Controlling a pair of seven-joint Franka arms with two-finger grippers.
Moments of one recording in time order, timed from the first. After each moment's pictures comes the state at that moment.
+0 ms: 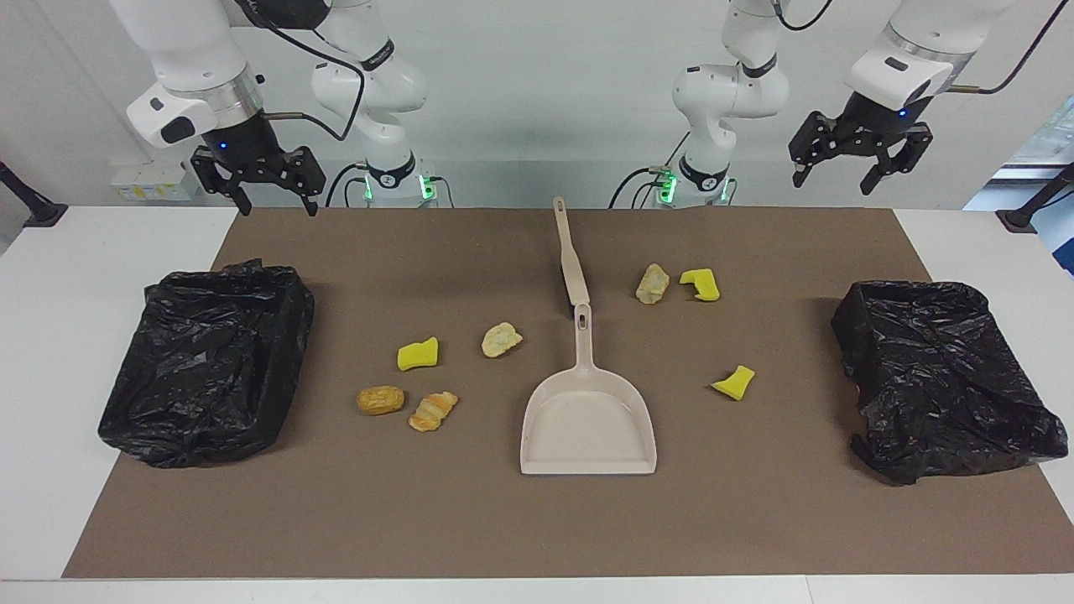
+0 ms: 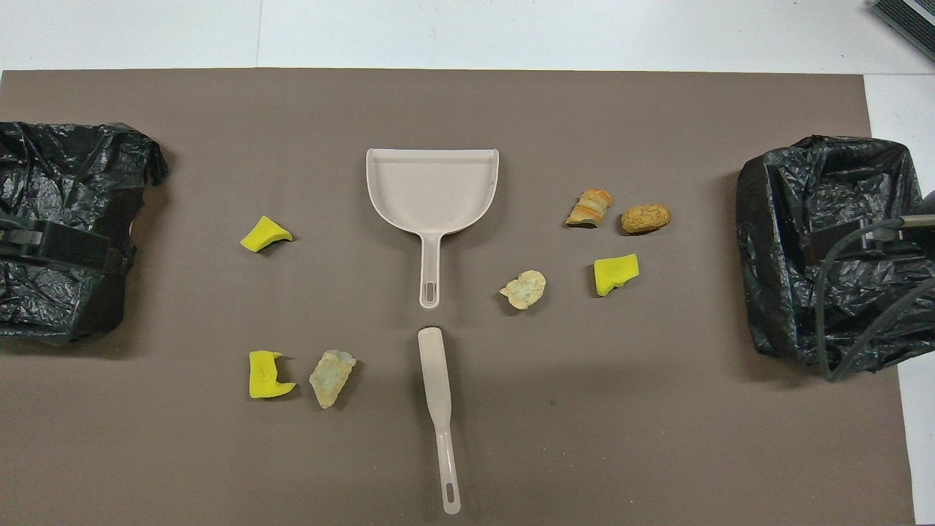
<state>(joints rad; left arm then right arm) -0.15 -0.01 0.01 -1.39 -0.03 1.38 0.04 -0.03 -0.04 0.03 -1.57 -0.01 1.52 0.02</state>
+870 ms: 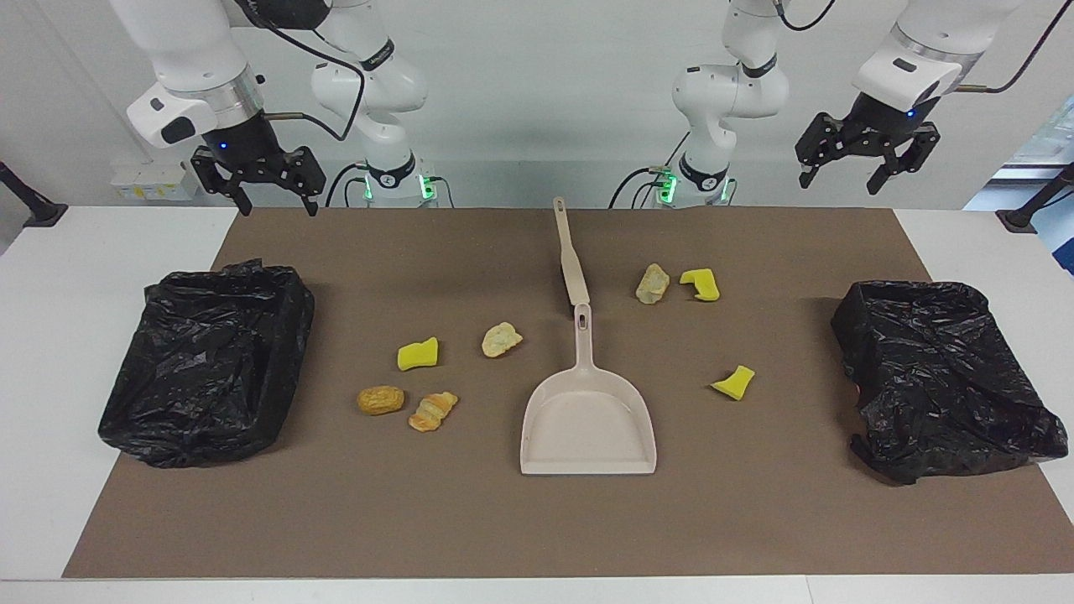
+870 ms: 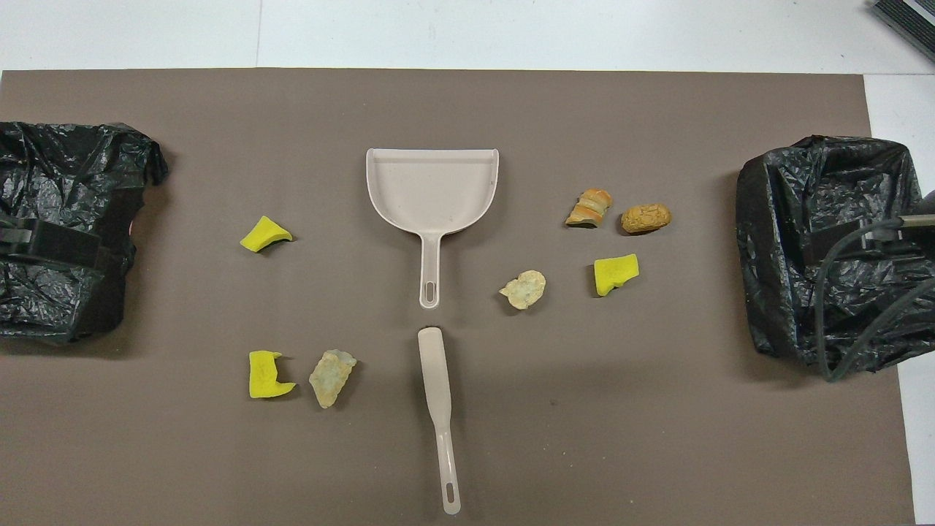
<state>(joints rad) -0.14 -0.01 0.01 -1.39 -0.02 1.38 0.04 -0.03 -0.04 0.03 -1.57 -0.01 1.52 0.02</state>
